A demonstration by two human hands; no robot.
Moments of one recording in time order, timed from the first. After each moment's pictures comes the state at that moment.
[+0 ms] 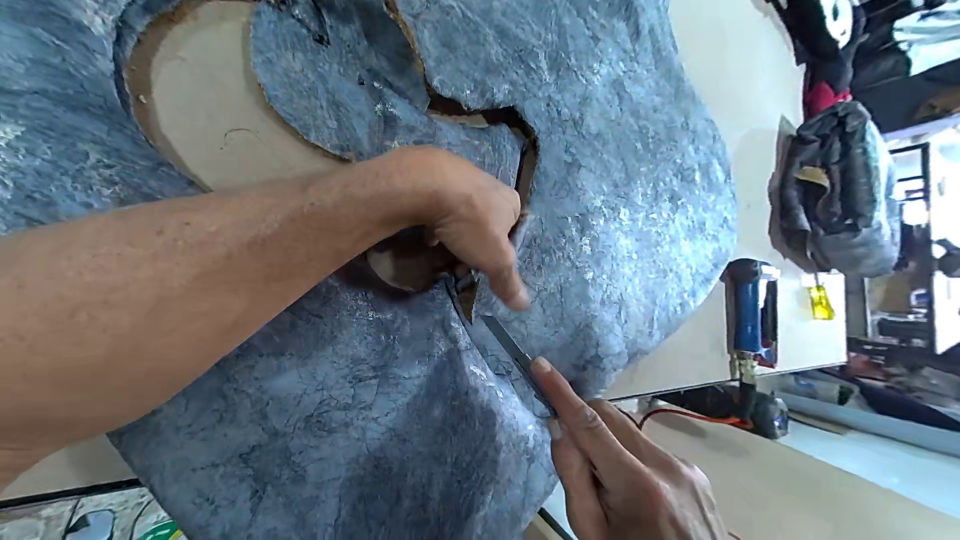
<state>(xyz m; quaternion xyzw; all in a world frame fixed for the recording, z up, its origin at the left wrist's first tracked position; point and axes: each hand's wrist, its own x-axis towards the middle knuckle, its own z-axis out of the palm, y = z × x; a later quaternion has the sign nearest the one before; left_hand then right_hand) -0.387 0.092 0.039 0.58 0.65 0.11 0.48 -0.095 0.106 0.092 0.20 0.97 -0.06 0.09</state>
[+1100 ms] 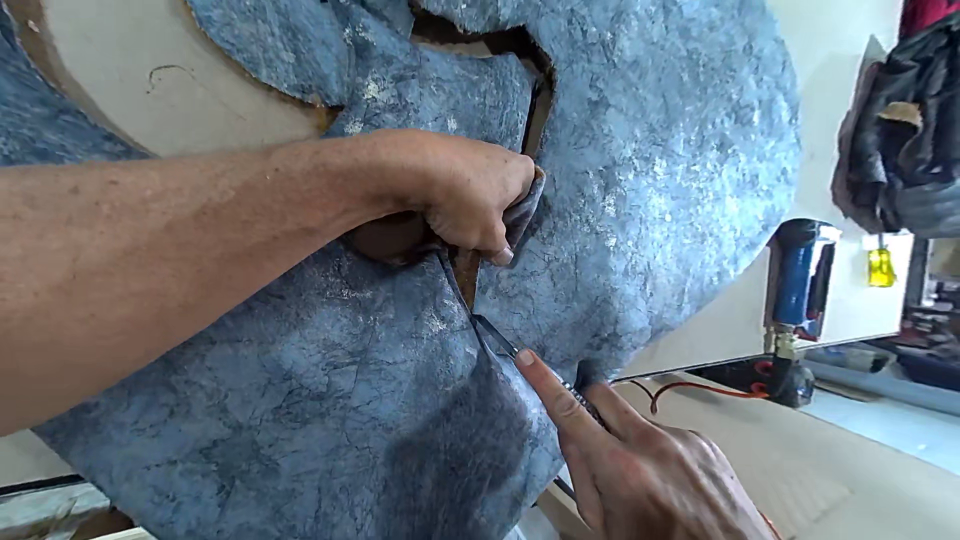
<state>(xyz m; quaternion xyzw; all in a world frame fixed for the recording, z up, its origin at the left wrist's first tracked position) -0.375 0.102 0.013 0.62 0.63 0.15 0.44 -0.085 0.127 0.086 0.08 0.97 0.00 0.21</state>
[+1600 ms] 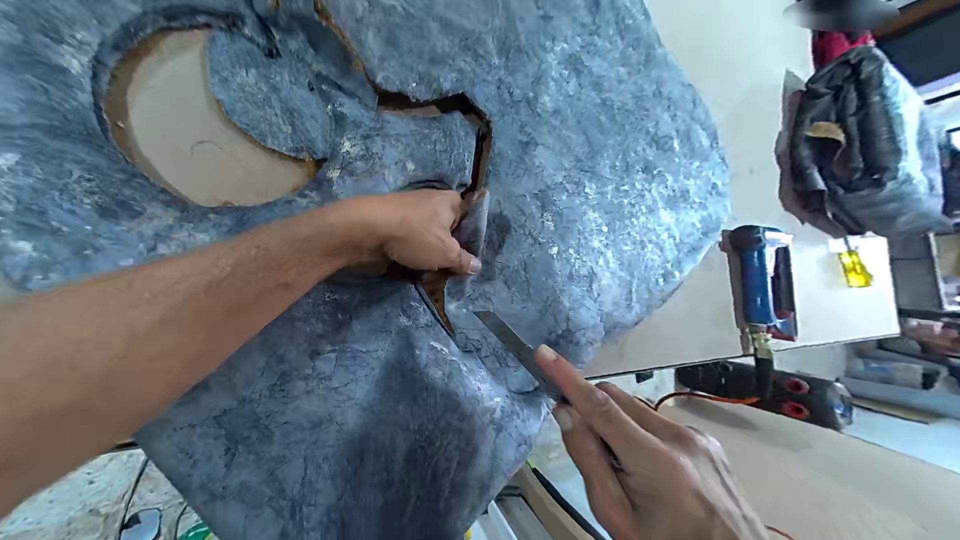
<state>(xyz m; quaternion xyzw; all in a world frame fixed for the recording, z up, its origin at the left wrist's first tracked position) -0.356 0.089 0.014 0.49 0.68 0.22 0.50 -0.055 0.144 0.108 0.16 0.98 -0.13 0.07</state>
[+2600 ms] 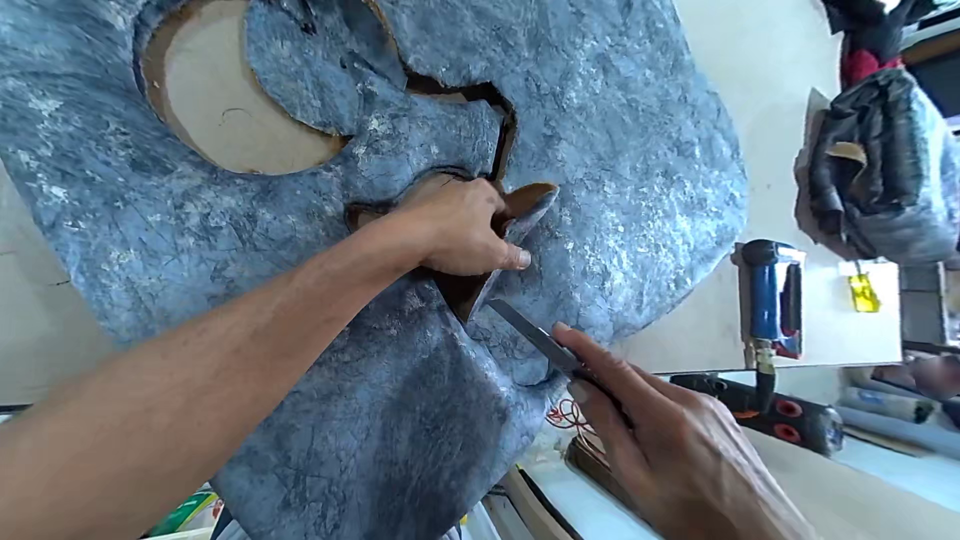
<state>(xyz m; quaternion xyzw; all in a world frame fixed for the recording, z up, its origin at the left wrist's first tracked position) -0.327 0.083 0.026 0.47 0.74 0.23 0.42 -0.052 0.171 0.099 0.13 0.98 -0.10 0.09</state>
